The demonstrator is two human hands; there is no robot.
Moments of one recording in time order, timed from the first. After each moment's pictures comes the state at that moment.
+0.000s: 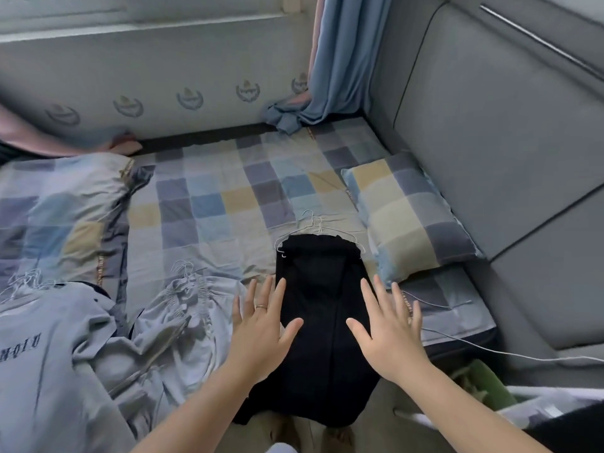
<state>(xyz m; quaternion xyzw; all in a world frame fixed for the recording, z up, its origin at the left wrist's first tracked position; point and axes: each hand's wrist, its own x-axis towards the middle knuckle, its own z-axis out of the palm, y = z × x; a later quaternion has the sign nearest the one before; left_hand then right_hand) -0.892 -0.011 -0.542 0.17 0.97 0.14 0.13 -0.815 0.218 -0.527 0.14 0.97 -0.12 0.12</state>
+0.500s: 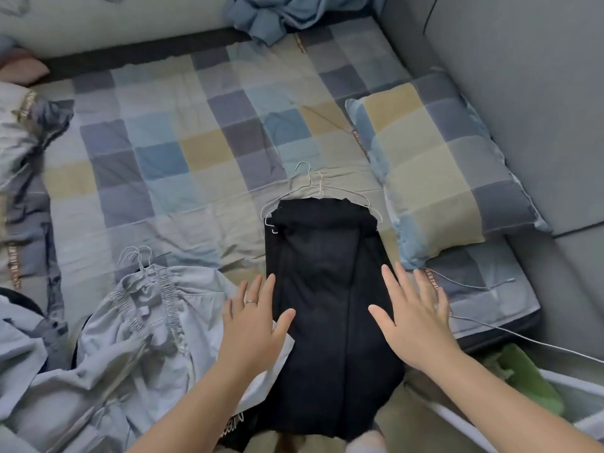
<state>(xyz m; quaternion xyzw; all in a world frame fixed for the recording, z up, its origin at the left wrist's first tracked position) -1.041 0.008 -0.715 0.13 0.94 0.16 0.27 -0.954 0.267 -0.692 0.20 0.95 -0.08 0.23</state>
